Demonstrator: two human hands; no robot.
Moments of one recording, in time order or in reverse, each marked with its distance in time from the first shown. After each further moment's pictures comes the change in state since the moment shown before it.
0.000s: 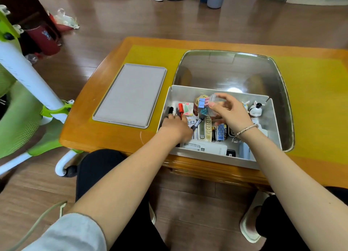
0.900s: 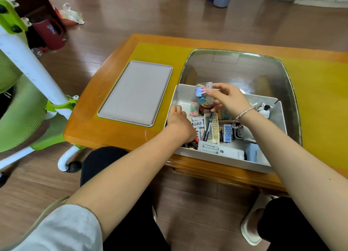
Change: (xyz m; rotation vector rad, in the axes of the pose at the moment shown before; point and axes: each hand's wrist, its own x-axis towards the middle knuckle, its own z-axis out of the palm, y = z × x) left_hand 0.004 0.001 -0.005 0.491 0.106 -0.036; right_hand 0.039 -0.024 0.017 -0.086 -0.103 -0.013
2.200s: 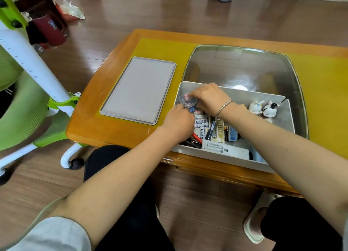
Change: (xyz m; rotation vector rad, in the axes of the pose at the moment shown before) left_hand -0.014 -0.022 0.015 -0.265 0.389 0.124; right_hand 0.043 0.006 0.041 -1.243 -0.236 -0.497
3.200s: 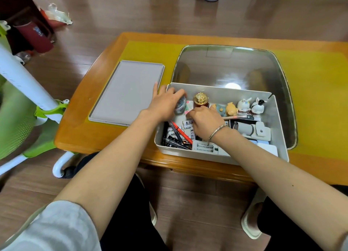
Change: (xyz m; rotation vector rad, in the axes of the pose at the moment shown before) left_hand 0.050 -0.040 0.009 -0.278 0.077 -0.025; right_hand -0.057 -0.026 0.024 0.061 -0.051 0.205
